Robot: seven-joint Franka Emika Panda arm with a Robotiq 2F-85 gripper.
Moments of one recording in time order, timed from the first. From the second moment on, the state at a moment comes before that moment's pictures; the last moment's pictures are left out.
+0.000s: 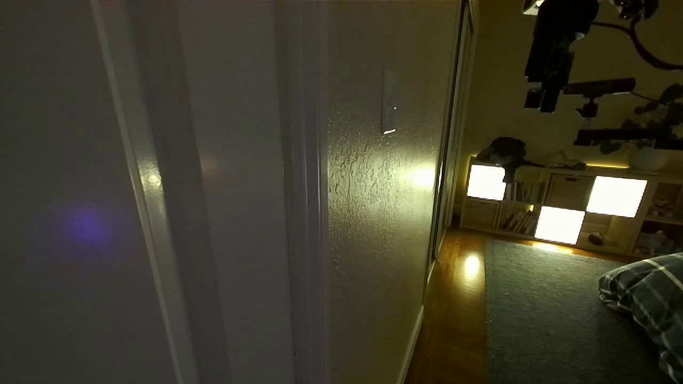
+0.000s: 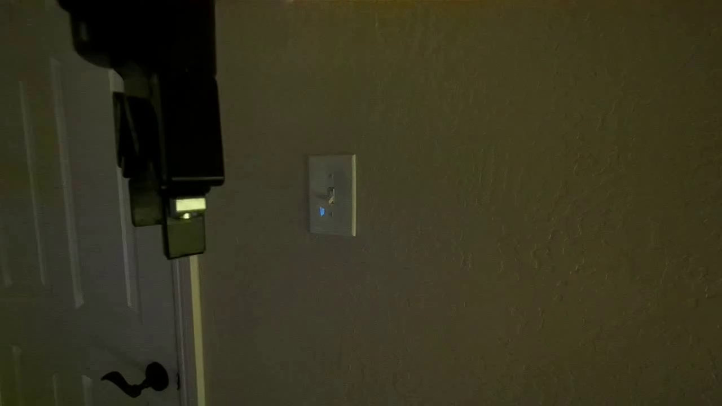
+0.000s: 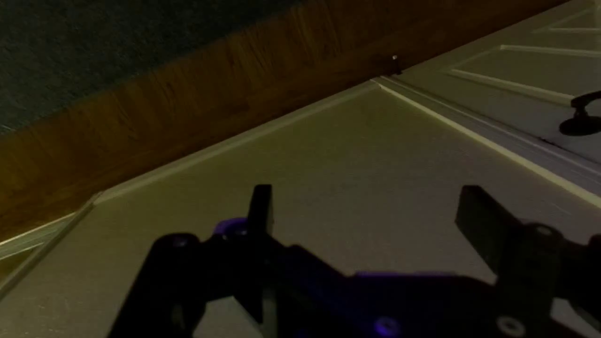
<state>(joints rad) -0.09 -0.19 -0.12 -2.11 0.06 1.96 -0.12</state>
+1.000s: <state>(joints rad) -0.05 -0.09 -0.07 -2.12 0.14 2.23 -0.18</state>
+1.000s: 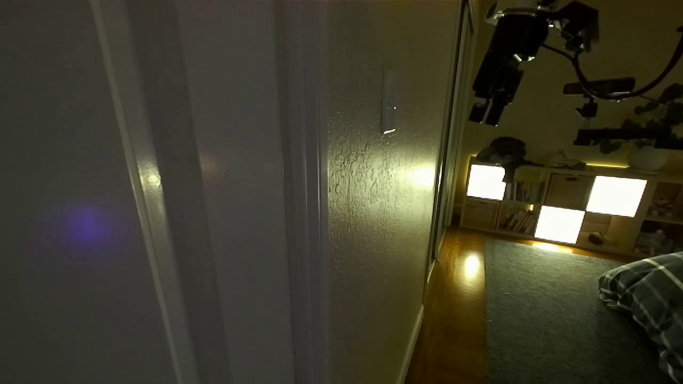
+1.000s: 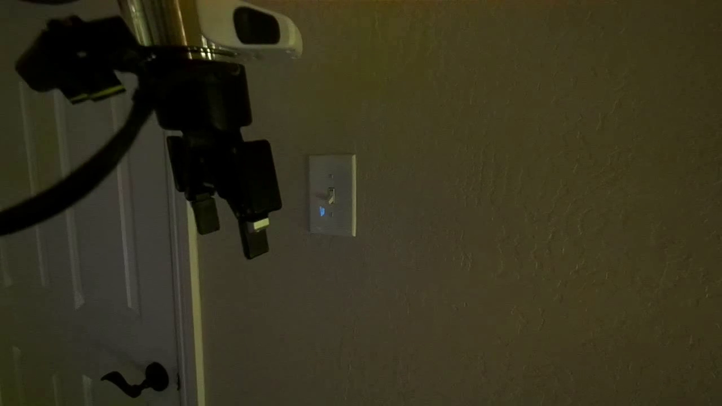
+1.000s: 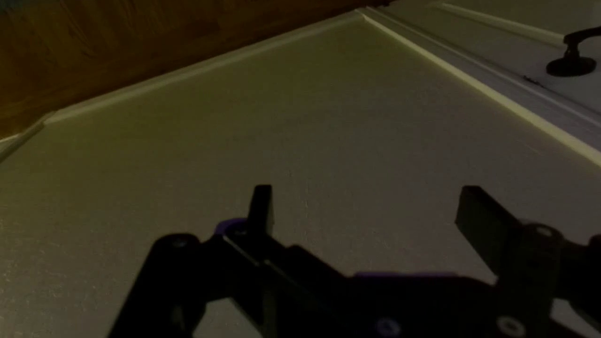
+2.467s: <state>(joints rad) -0.06 0.20 0.00 -1.89 0.26 2.59 -0.59</state>
